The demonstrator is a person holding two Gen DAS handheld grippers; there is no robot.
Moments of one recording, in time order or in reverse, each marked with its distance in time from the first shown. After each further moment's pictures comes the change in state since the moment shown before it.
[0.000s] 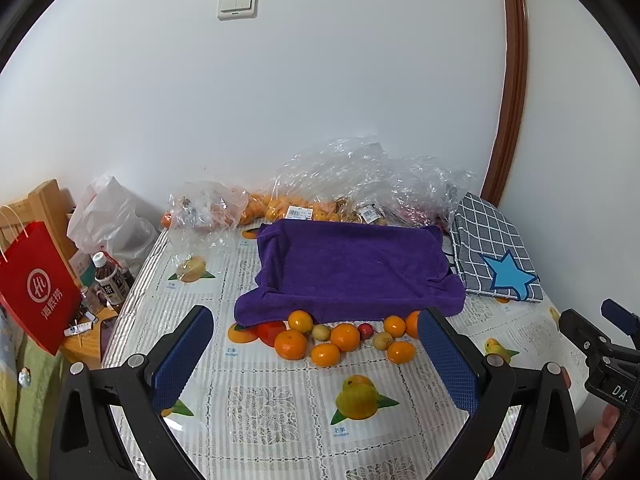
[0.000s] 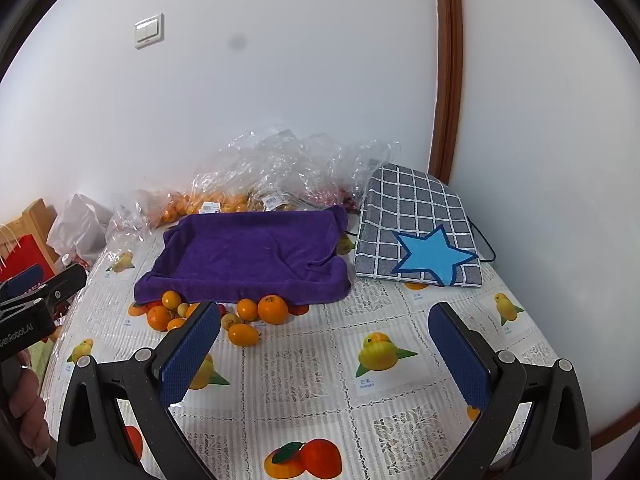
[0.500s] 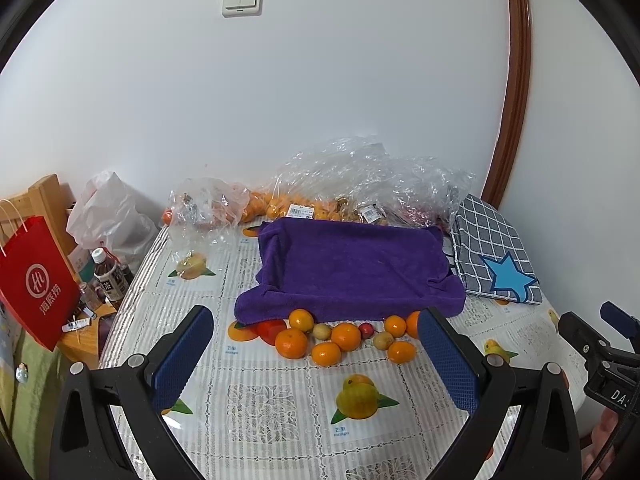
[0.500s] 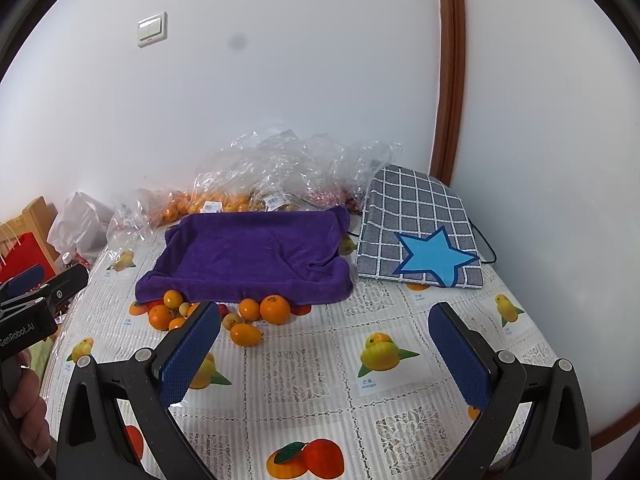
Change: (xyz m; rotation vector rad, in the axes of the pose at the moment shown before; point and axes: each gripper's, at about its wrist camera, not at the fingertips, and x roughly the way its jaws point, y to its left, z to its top) left arm 0.001 0.004 0.000 -0.018 0.003 -0.002; right arm -0.001 0.003 0.001 -0.005 -0.004 0.003
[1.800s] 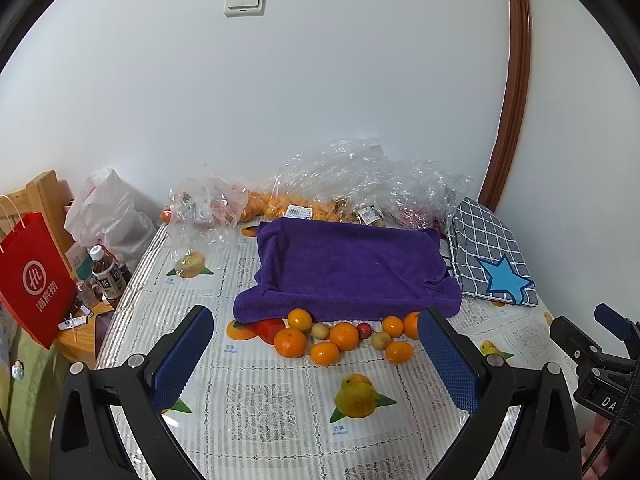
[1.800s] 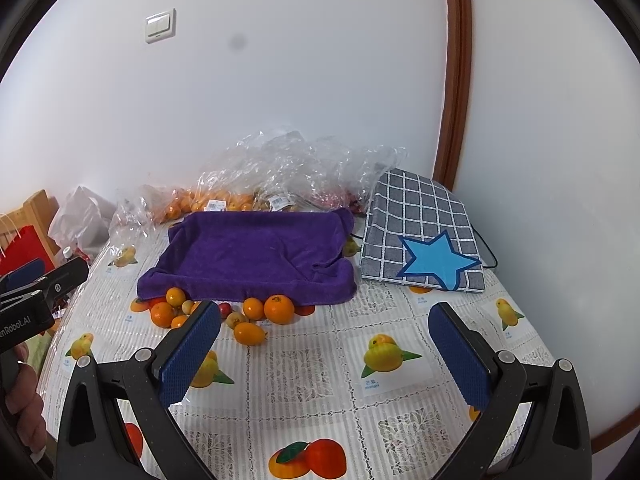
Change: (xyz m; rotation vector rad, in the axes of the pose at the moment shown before) left arm 0.002 0.000 -0.003 -0.003 -0.003 0.000; right arm -0.003 0.007 -0.001 -0.024 -0.009 -0.002
